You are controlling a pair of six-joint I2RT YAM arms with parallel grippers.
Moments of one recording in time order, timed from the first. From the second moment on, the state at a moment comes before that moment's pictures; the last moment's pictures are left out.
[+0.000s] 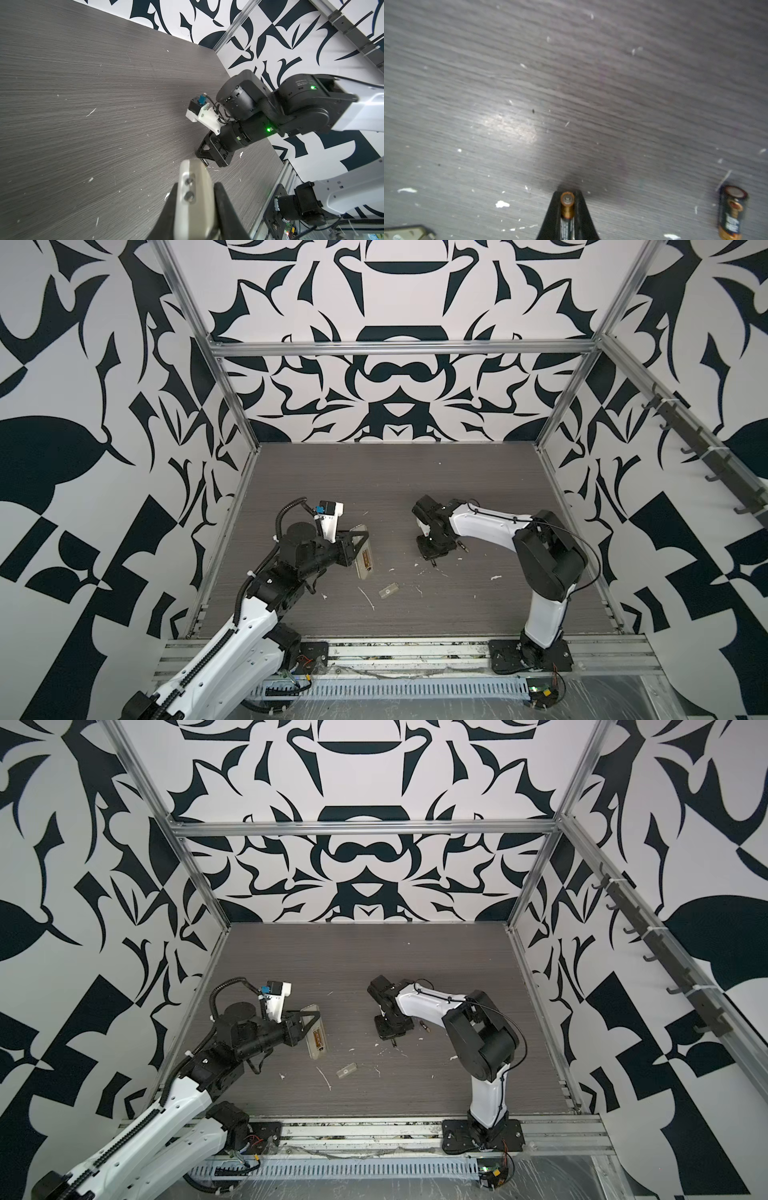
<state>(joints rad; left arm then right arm) -0.51 0.75 0.51 -0.12 0.37 -0.53 0.67 1.85 1.19 -0.77 -0.05 0.38</state>
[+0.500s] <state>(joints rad) -0.51 0.77 0.51 -0.12 0.37 -0.53 0.67 1.73 1.14 -0.68 -0.07 0.38</state>
